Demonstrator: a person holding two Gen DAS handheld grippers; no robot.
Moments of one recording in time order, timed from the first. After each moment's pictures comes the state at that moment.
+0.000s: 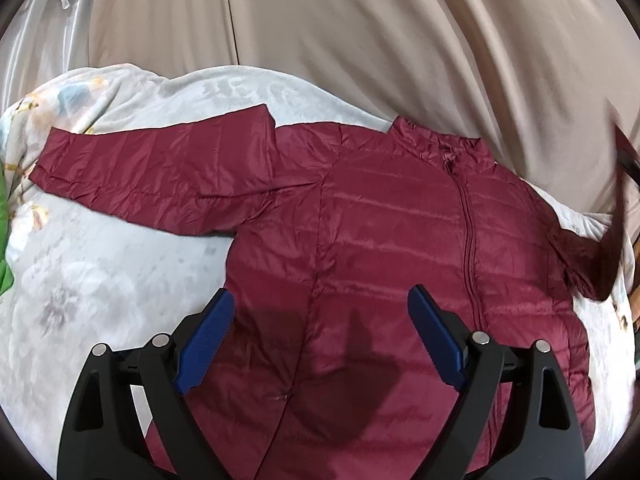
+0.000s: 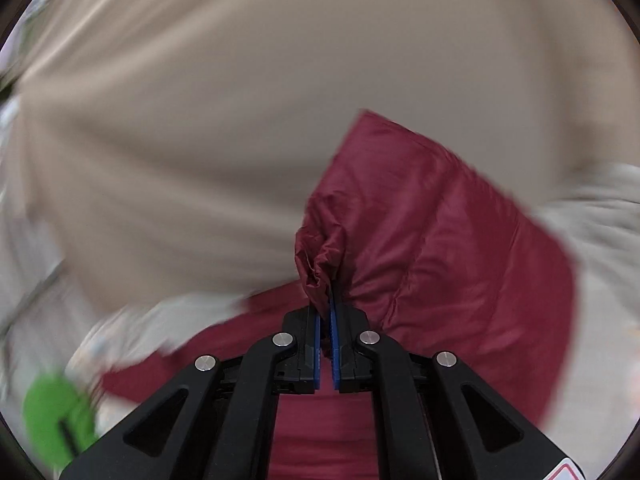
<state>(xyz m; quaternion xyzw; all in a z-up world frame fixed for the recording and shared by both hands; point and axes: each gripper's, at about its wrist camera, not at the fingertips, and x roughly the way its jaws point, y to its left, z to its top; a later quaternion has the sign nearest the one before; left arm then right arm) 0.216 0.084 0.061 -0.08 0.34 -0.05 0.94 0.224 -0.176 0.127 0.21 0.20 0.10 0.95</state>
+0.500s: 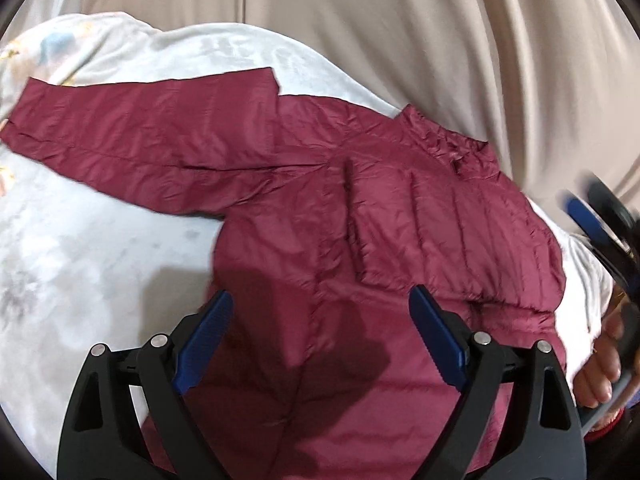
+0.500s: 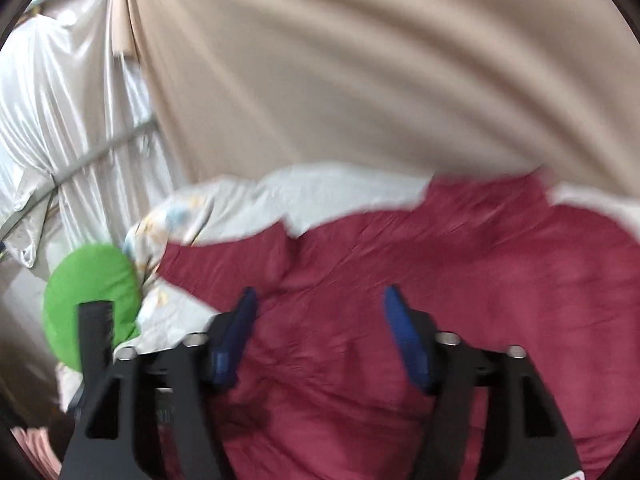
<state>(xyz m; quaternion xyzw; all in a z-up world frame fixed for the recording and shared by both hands) 0.254 0.103 0.040 -0.15 0.38 -0.09 0.91 0.230 -0.072 0.075 0.11 0.23 0.19 0.95</state>
